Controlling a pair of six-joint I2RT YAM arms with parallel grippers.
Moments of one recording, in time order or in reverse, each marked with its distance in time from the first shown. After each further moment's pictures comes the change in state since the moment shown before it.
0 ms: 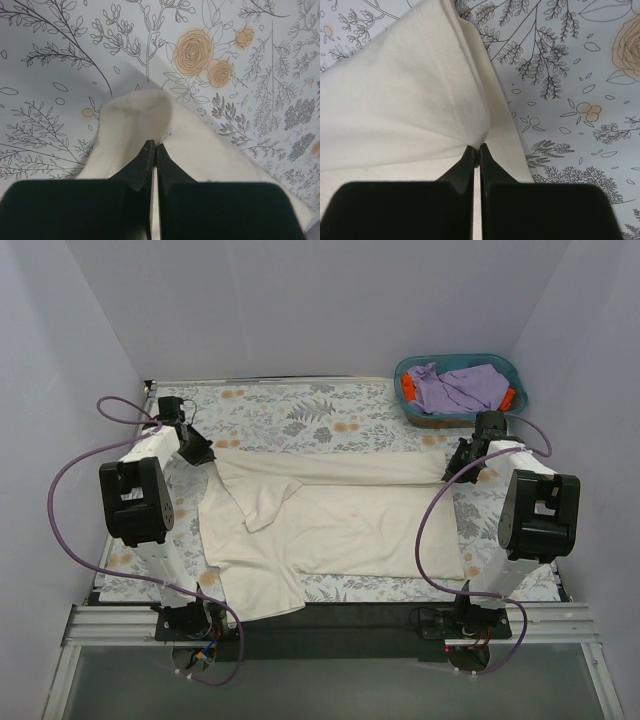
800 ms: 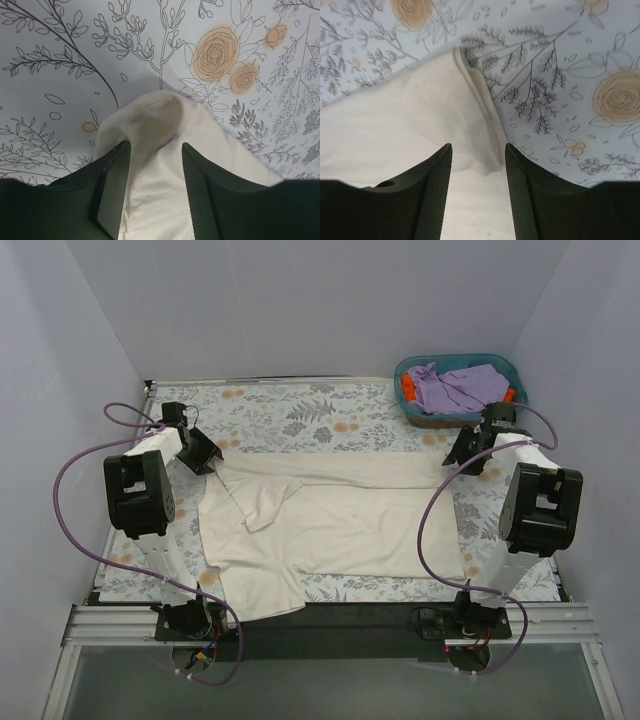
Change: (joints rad) left arm 0.010 0.085 0.000 0.013 0.039 0.005; right arm -0.037 0.054 0.069 0.016 -0.046 -0.046
